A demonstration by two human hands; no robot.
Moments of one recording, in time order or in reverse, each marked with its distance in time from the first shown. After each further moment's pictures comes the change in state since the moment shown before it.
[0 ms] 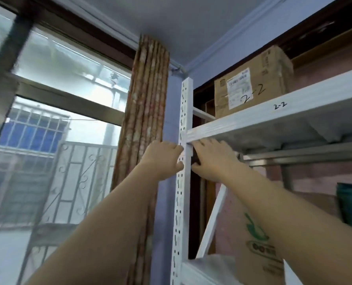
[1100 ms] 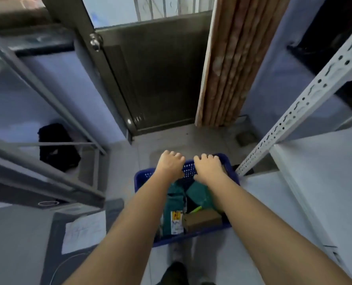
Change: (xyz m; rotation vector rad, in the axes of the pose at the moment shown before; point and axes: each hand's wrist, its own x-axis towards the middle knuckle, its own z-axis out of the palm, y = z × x) left_hand -0.656 0.100 0.312 -0.228 -1.454 -0.041; right_hand -0.456 -0.448 0.359 0.423 -1.332 -0.476
